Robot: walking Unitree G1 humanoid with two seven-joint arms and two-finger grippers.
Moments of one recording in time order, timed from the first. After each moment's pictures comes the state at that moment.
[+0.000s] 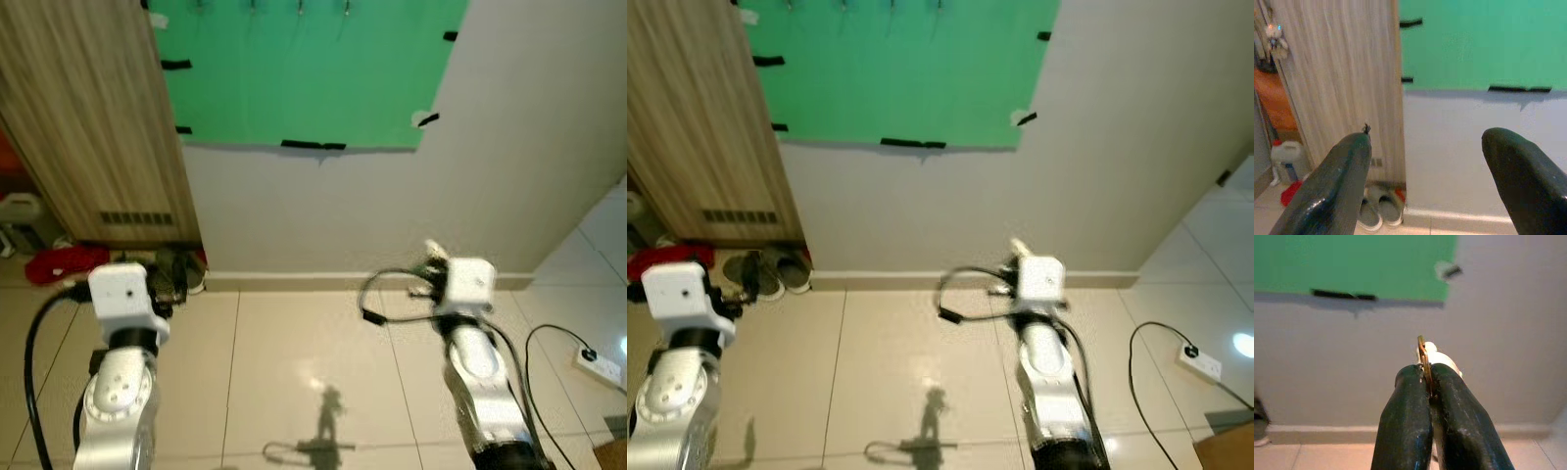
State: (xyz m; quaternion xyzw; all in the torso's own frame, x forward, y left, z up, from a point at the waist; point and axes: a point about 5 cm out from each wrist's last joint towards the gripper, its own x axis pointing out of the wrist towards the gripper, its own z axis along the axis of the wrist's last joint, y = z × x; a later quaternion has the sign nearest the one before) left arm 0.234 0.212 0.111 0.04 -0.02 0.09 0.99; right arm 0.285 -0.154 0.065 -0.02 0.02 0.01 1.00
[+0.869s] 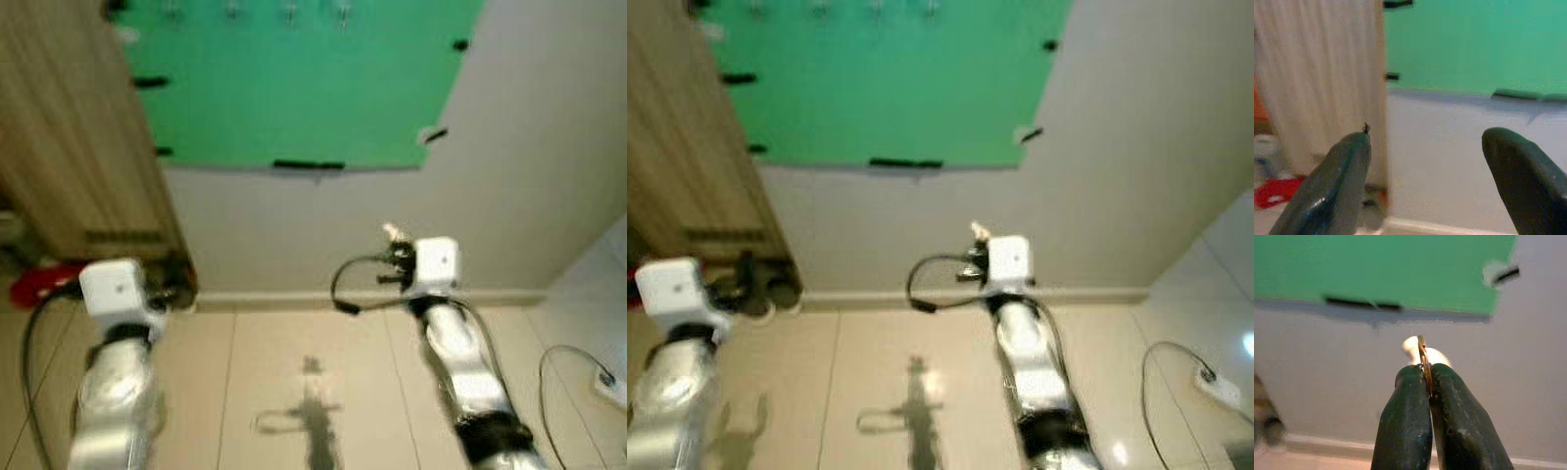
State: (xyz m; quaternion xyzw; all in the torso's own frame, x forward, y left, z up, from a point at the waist) left arm 0.251 0.201 0.103 0.00 -0.01 0.07 1.00; right arm 0.294 -0.151 0.054 -0.02 0.06 0.04 1.00
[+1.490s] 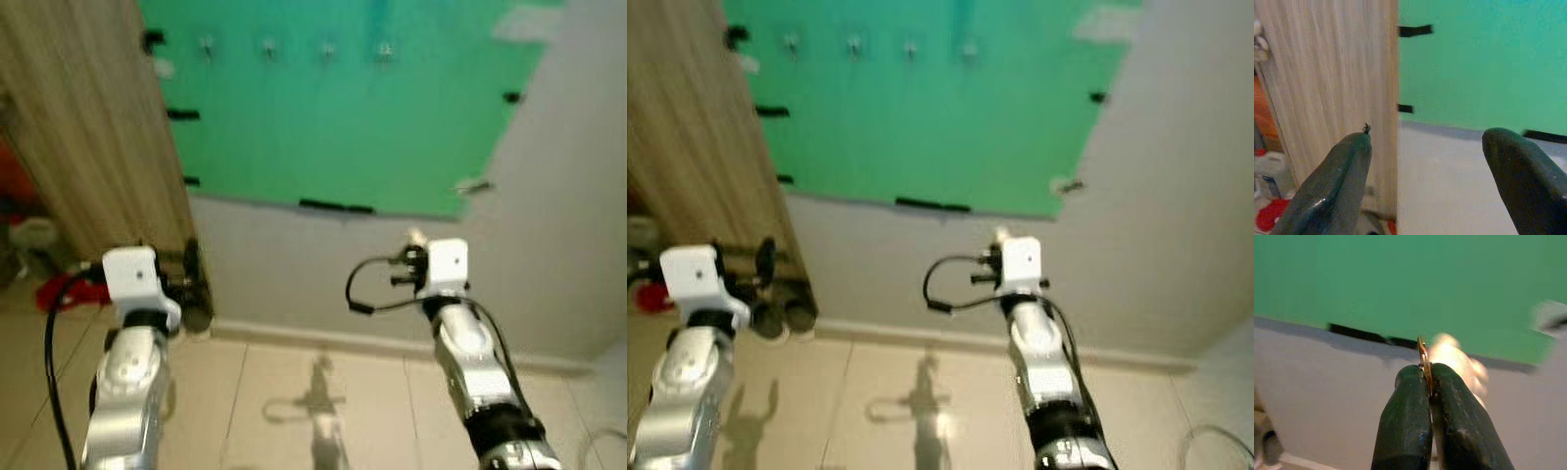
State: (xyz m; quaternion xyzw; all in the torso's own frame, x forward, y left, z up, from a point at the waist) left arm 0.256 0.213 0.106 0.02 -0.01 0.07 1.00; right arm 0.307 -0.140 0.062 -0.02 0.04 0.07 1.00
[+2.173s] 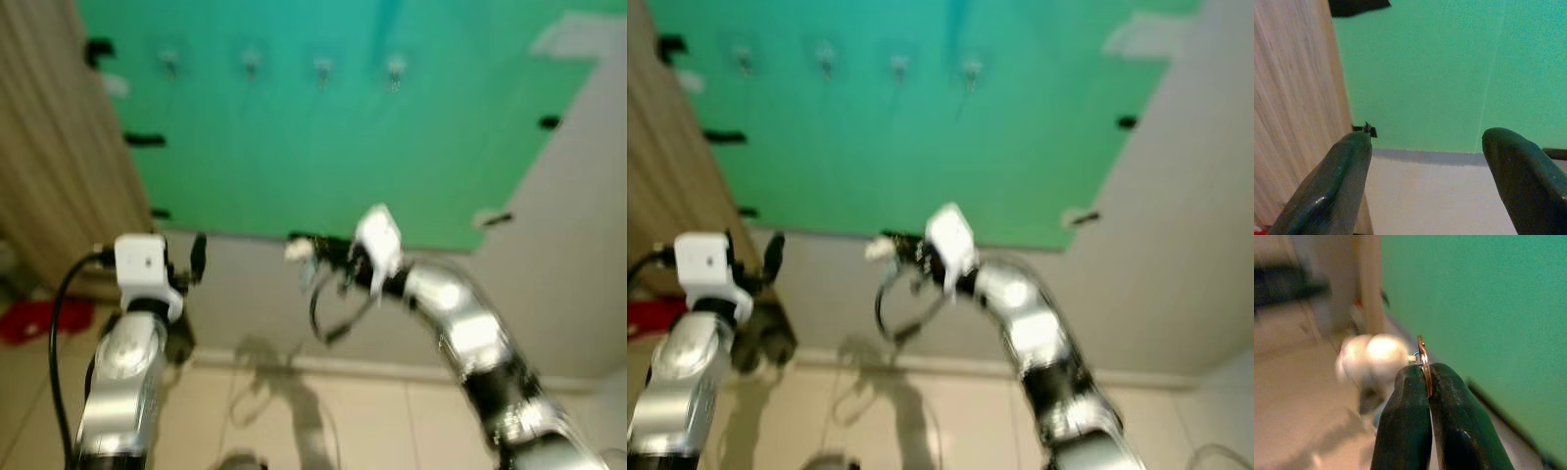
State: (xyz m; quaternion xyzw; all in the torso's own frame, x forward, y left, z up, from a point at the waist) left arm 0.272 0.209 0.108 0.04 0.01 0.02 1.00; right arm 0.325 -0.086 0.134 -0.03 0.05 0.45 0.89
